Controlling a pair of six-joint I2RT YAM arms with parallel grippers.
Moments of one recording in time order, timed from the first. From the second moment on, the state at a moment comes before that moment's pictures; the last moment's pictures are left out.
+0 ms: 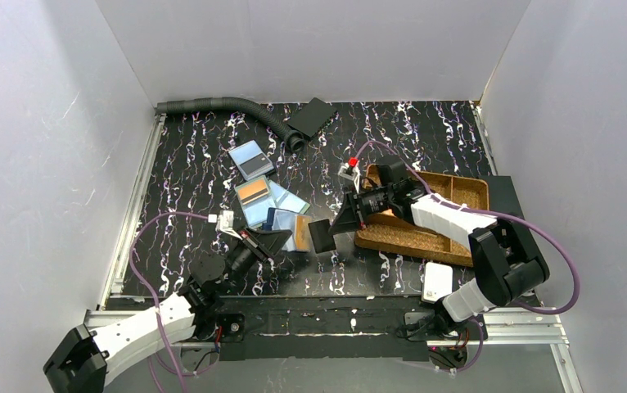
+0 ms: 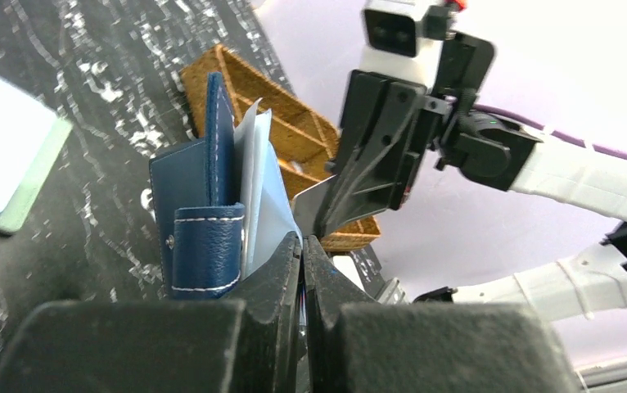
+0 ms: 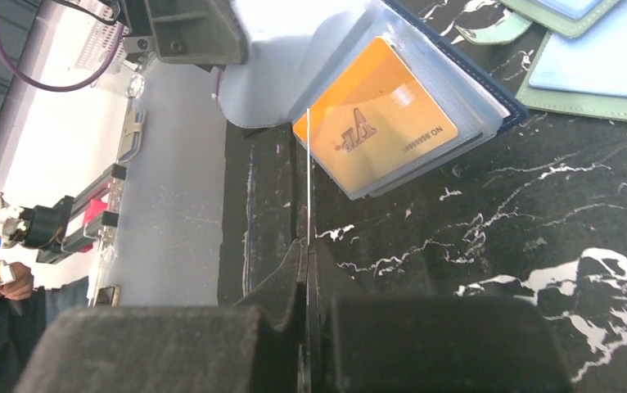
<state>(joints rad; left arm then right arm) -0.84 0.61 0.01 0.71 -0.14 -0.91 0.53 1.51 0.83 0.03 -1.19 0.12</state>
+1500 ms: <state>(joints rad) -0.83 0.22 0.25 -0.27 0.01 -0.95 0.46 1.34 1.01 -0.64 -1.12 -0.64</state>
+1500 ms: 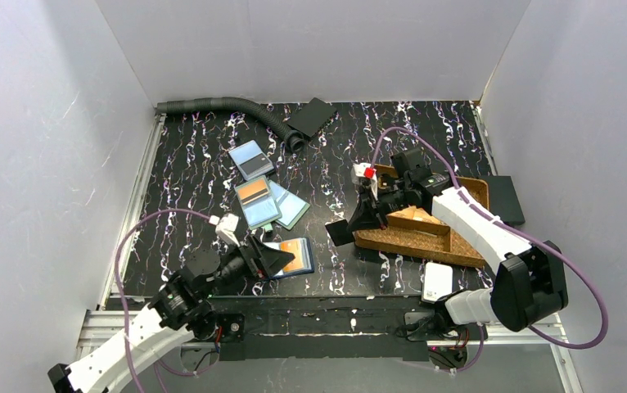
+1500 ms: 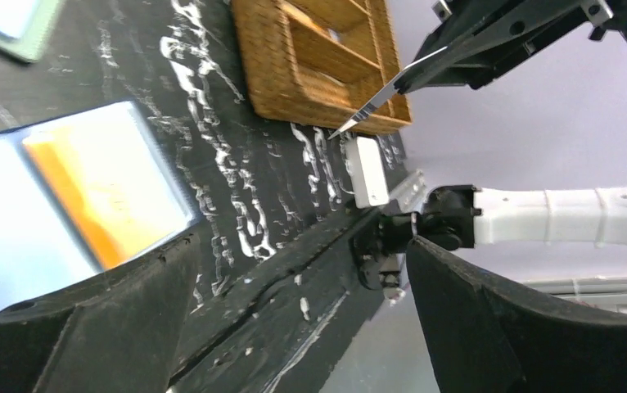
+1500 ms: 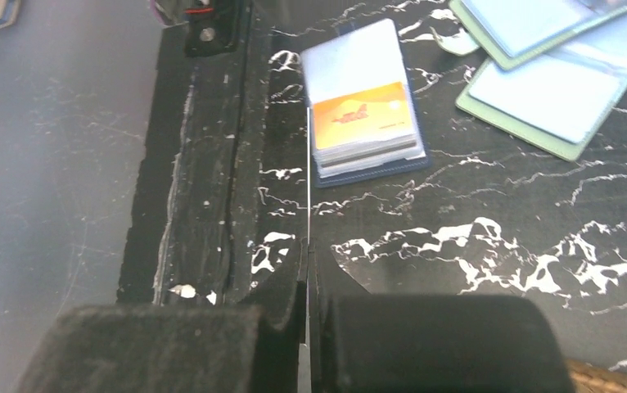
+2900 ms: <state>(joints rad) -0.75 1.08 0.42 0.38 0.38 -1.02 0.39 1.33 1.02 -0.46 -1.10 -0.34</state>
